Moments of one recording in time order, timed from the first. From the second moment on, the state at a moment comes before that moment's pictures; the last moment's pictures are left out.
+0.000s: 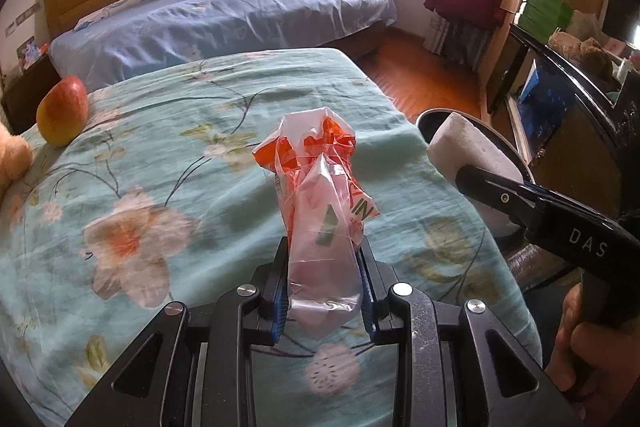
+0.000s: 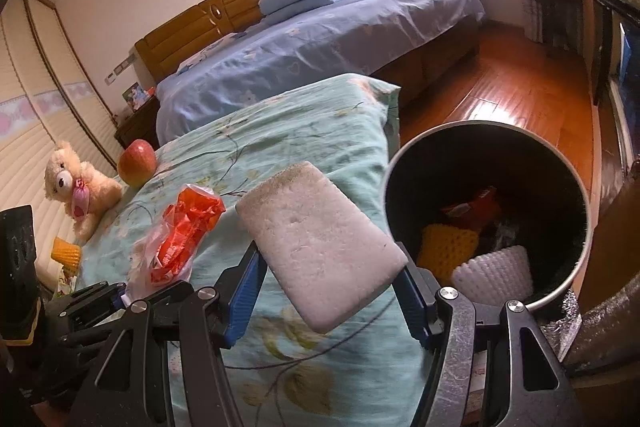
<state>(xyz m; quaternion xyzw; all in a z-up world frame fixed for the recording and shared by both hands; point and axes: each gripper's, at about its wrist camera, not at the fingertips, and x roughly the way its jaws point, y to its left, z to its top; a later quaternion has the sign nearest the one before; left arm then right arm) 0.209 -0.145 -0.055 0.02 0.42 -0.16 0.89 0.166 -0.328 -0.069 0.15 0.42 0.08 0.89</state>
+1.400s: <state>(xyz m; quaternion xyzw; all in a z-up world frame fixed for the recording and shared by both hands) 0.242 -0.249 -0.052 0.08 0.42 -0.22 0.88 0.182 -0.430 -0.077 0.17 0.42 0.00 0.89</state>
